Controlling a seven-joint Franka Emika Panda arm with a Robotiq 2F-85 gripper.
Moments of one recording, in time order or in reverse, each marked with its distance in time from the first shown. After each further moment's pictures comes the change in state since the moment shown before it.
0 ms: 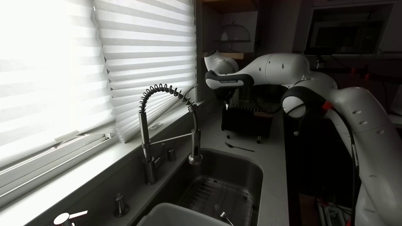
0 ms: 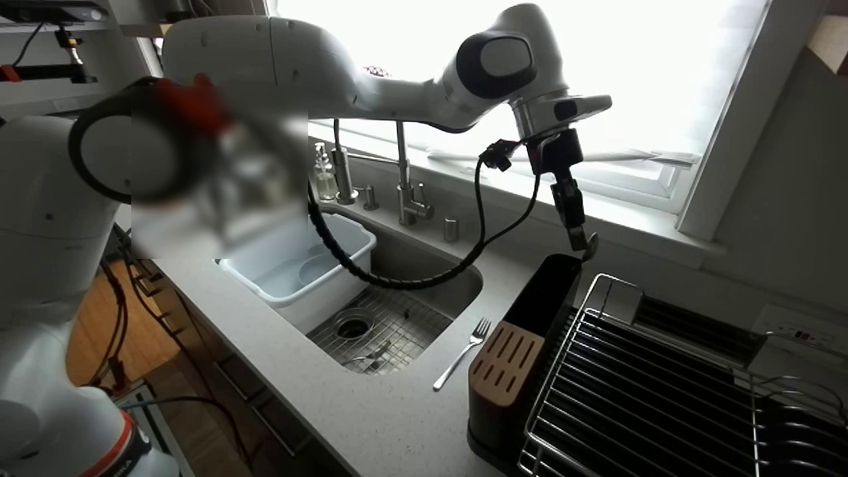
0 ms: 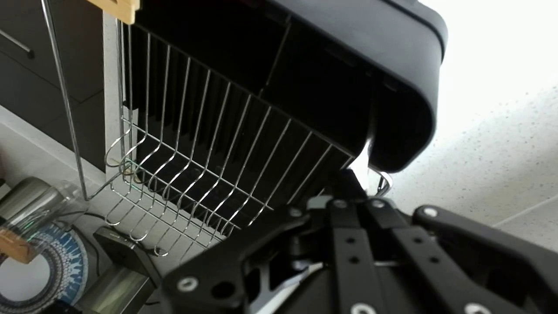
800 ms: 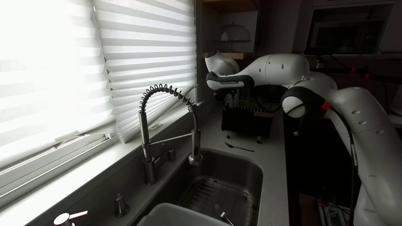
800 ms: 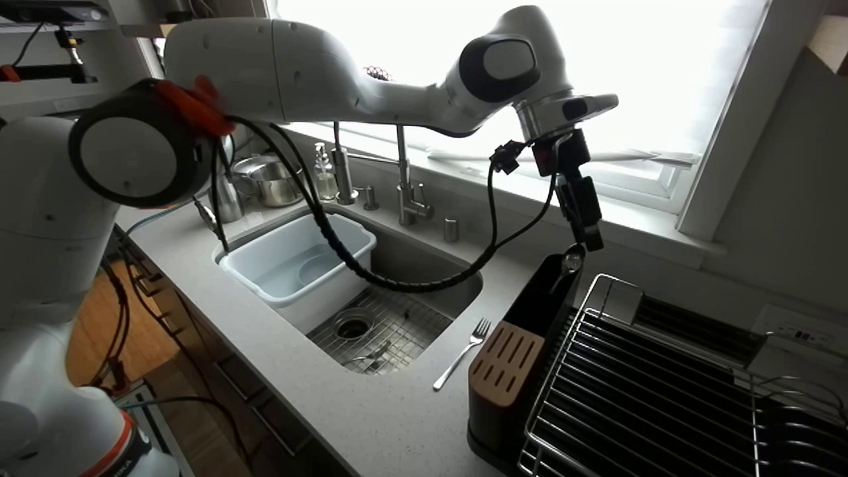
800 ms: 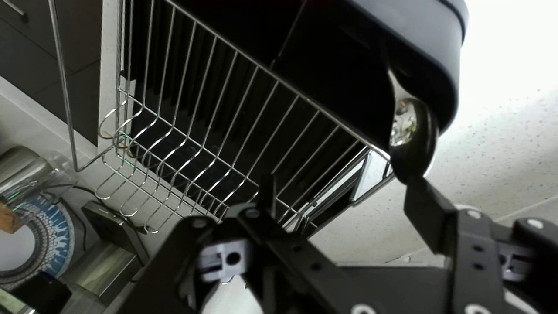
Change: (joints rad) arm -0.010 0.004 -0.001 -0.005 -0.019 0.046 -0.072
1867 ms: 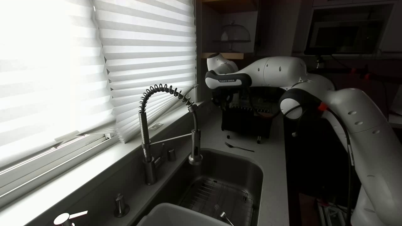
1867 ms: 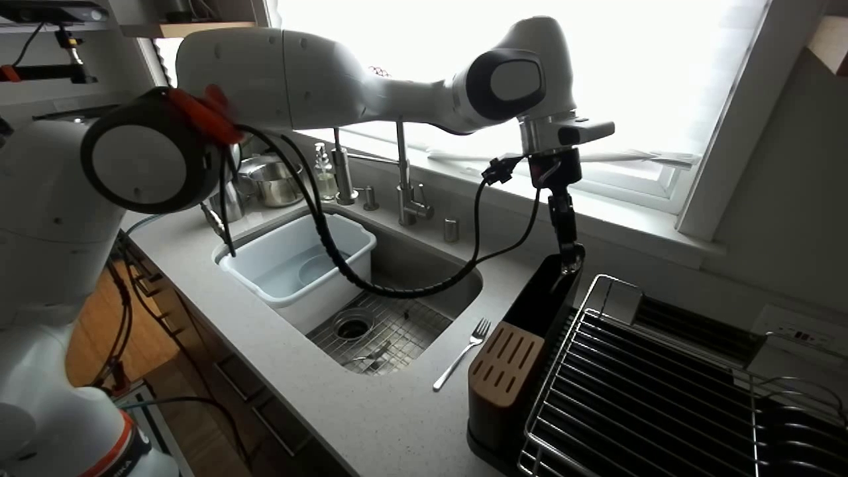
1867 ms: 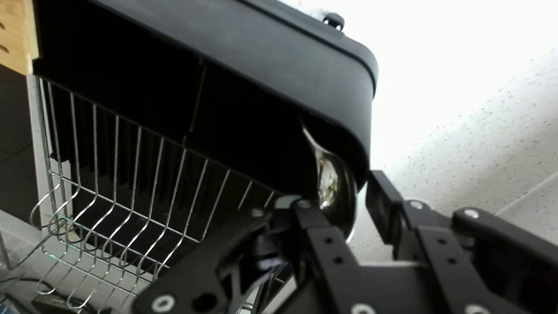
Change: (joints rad) arm -0.016 0.029 0.005 0.013 0.200 -0.021 0.073
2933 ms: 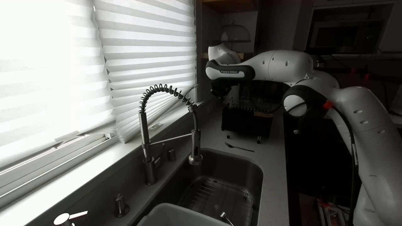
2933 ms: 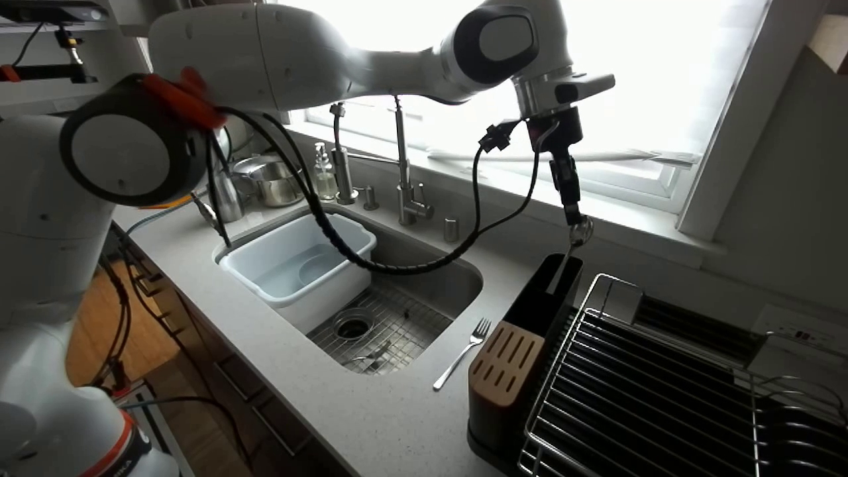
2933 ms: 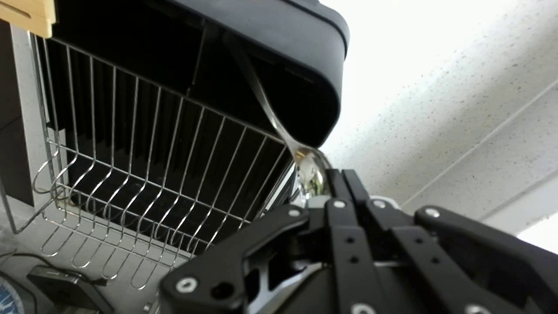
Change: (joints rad) arm 0.008 -0.046 0.001 0.049 0.007 0.002 -0.004
